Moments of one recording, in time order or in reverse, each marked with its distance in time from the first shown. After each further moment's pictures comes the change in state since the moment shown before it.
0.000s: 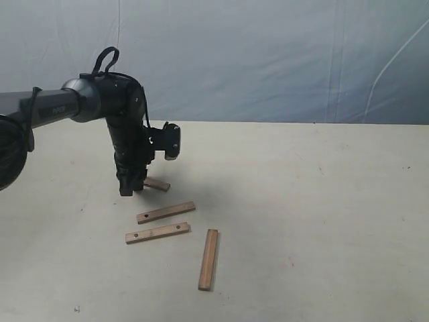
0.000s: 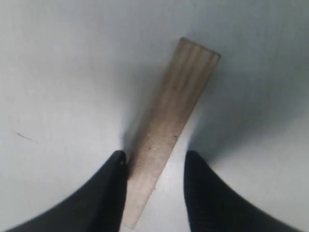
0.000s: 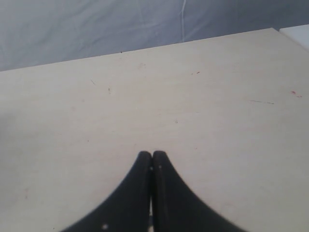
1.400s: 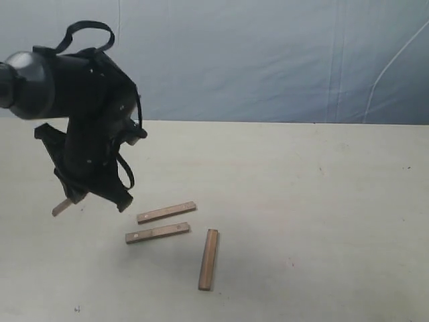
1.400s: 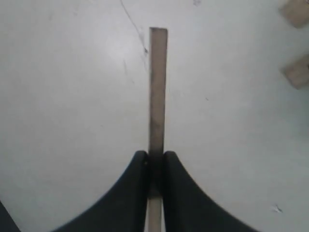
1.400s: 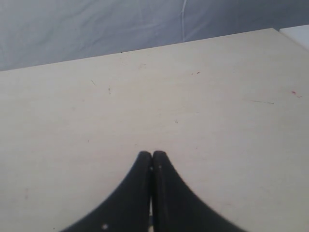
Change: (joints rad) left arm -0.203 -0.511 0.575 0.392 0.217 -1.392; right arm 0.000 0.000 0.000 0.000 0.000 0.000
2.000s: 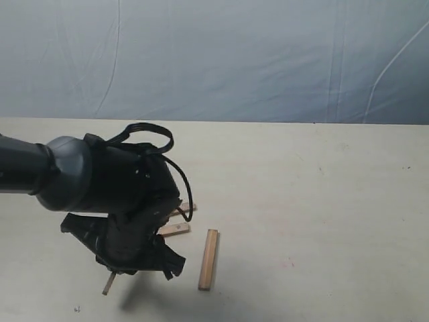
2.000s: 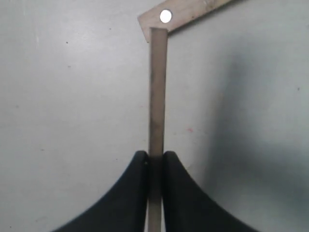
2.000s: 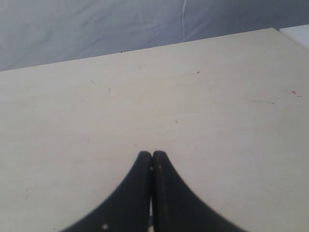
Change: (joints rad) left arm -0.263 -0.018 0.292 -0.017 -0.243 -0.658; right arm 0.000 0.000 0.000 0.000 0.000 0.000
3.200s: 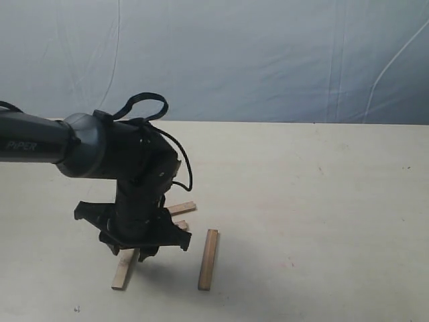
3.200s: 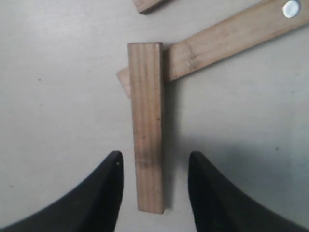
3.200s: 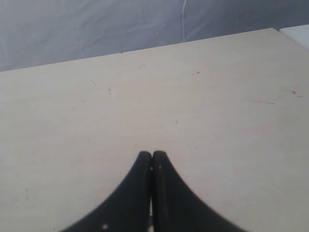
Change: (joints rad) left arm 0.115 0.099 -0.155 -0.148 0.001 0.168; right arm 0.000 0.000 0.000 0.002 -0.002 0.000
